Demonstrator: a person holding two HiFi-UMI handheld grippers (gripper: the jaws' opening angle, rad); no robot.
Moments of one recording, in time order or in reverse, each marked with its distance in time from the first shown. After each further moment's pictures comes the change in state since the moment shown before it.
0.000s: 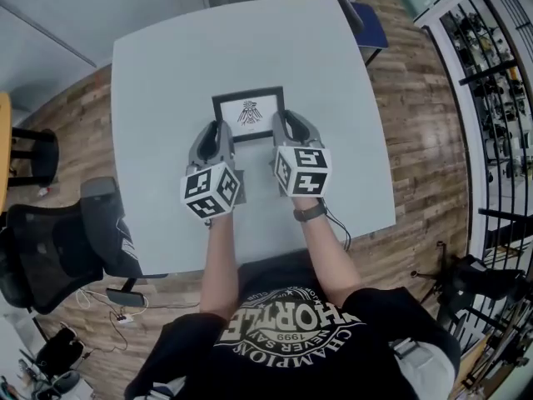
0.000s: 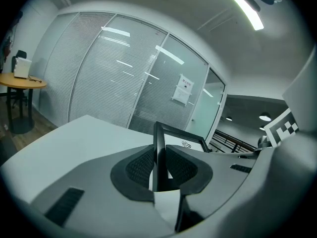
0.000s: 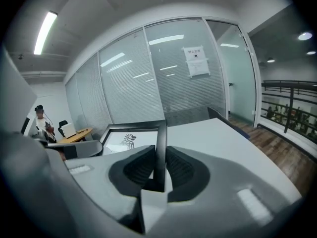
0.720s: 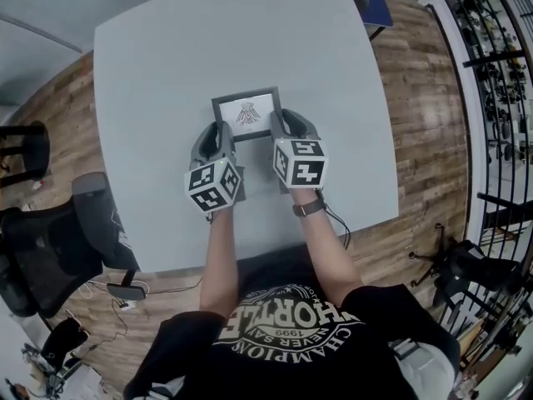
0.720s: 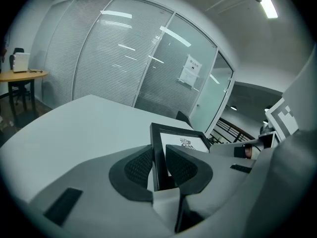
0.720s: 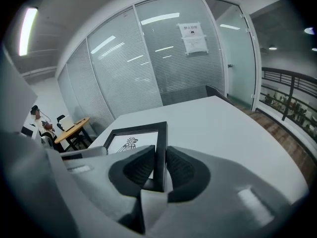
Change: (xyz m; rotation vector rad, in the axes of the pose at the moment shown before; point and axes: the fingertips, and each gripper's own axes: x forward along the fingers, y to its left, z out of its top) left arm 0.051 0.040 -0.086 -0.024 0.184 0.044; right arm 0.057 -0.023 -0.074 0.046 0.211 -0.013
